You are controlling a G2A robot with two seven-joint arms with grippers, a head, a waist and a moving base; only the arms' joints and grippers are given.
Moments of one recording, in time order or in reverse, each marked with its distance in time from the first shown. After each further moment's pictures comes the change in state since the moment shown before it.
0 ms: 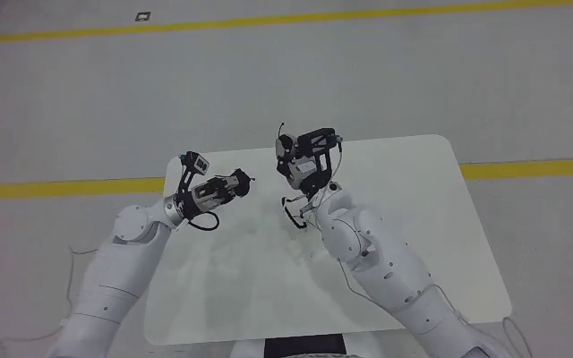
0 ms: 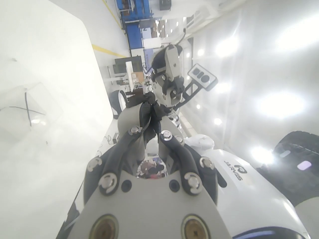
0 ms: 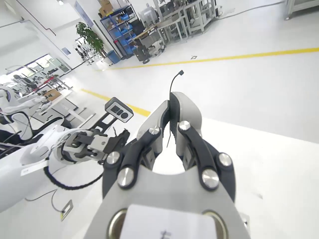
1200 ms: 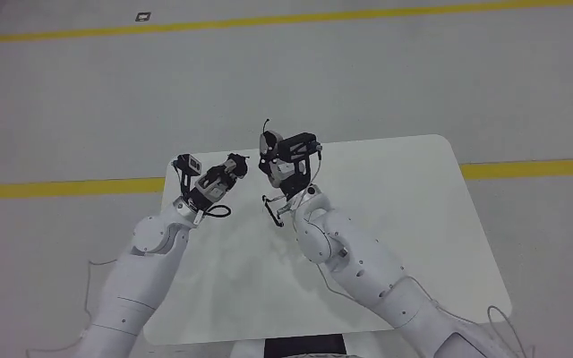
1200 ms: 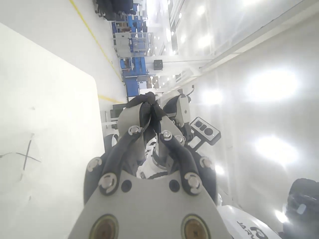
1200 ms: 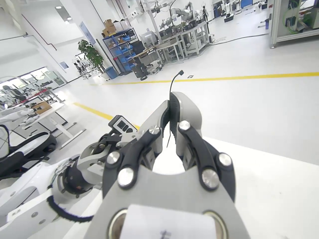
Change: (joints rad) left arm 0.074 -0.087 -0.031 -0.052 0.067 0.000 0.349; right arm 0.071 -0.059 -0.108 0.135 -0.025 0.065 -0.196
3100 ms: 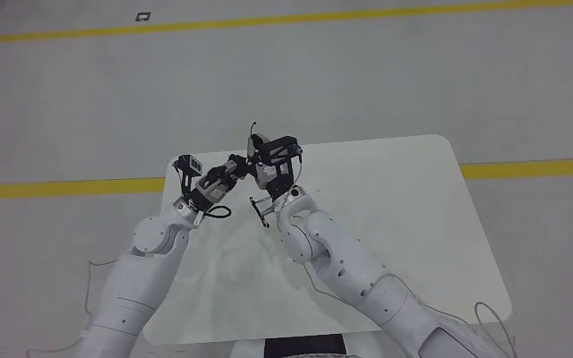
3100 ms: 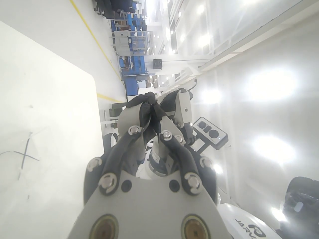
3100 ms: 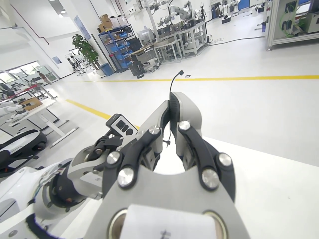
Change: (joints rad) left arm 0.000 0.000 0.000 0.001 -0.001 0.000 -0.005; right arm 0.030 -0.085 -0.037 0.109 -0.072 0.043 -0.029
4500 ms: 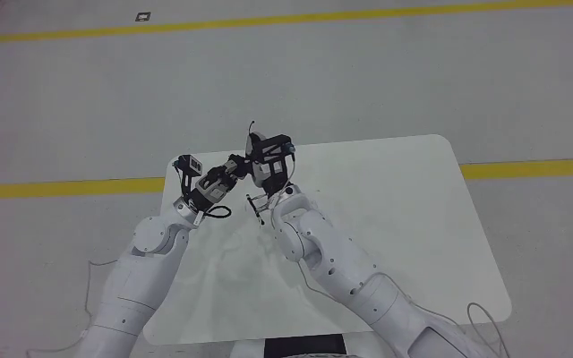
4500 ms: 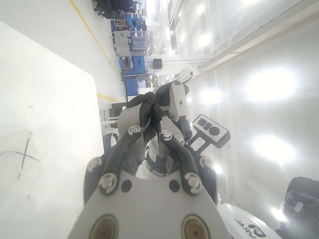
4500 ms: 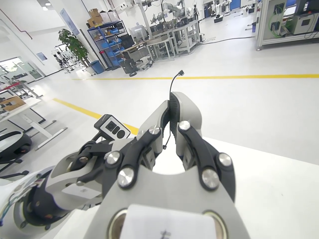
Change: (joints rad) left arm 0.000 0.000 0.000 0.000 0.000 0.000 0.000; right arm -0.007 -0.063 0.037 0.060 -0.080 0.009 0.018
